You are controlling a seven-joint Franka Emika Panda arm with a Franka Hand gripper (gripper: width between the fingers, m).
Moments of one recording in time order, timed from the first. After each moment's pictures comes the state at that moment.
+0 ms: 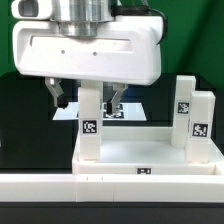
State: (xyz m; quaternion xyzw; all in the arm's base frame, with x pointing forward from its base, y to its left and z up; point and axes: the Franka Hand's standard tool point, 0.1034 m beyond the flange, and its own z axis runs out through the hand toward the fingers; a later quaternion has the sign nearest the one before) arm 0.606 -0.056 0.105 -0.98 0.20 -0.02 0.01
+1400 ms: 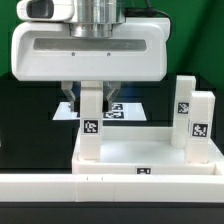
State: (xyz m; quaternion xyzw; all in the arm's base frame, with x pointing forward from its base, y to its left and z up) arm 0.607 -0.052 0.104 -1.00 -0.01 -0.02 -0.01
